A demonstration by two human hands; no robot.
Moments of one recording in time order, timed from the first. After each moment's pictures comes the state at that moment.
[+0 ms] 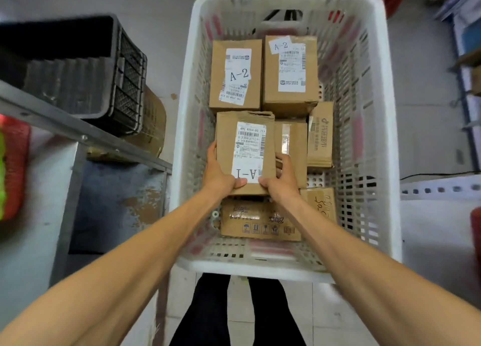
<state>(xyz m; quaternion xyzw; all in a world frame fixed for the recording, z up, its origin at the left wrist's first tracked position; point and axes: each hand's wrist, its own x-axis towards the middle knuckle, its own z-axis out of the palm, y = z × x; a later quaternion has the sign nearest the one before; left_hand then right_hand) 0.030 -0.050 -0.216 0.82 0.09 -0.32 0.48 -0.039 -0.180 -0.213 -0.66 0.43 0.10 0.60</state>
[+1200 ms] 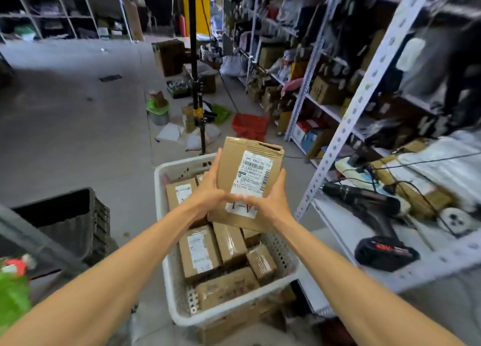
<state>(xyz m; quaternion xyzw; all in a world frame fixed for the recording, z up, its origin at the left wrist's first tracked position) 0.012 -0.075 0.117 0.68 -0.33 -0.37 0.54 -0.123 -0.173 0.115 -0.70 0.40 -0.21 0.56</state>
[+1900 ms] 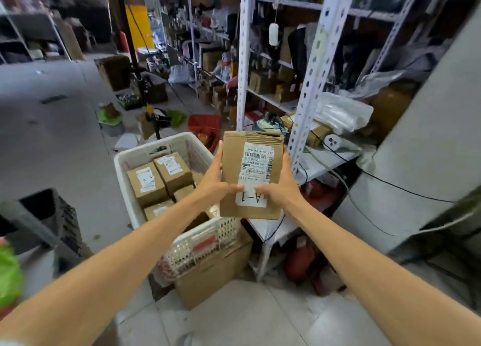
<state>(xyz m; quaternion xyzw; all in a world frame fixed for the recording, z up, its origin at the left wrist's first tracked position) -0.251 0.006 0.151 0.63 -0.44 -0.40 0.51 -0.413 -0.078 0.154 -0.70 0.43 -0.27 0.50</state>
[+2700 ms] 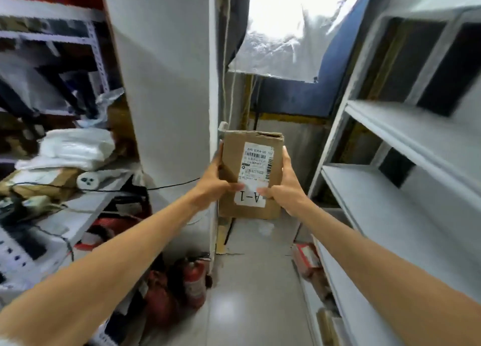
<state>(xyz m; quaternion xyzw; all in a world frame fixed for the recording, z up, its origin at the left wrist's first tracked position) -0.706 -0.157 0.211 0.32 -0.69 -0.58 0.30 -0.872 -0.069 0.211 -0.48 0.65 -0.51 0.30</state>
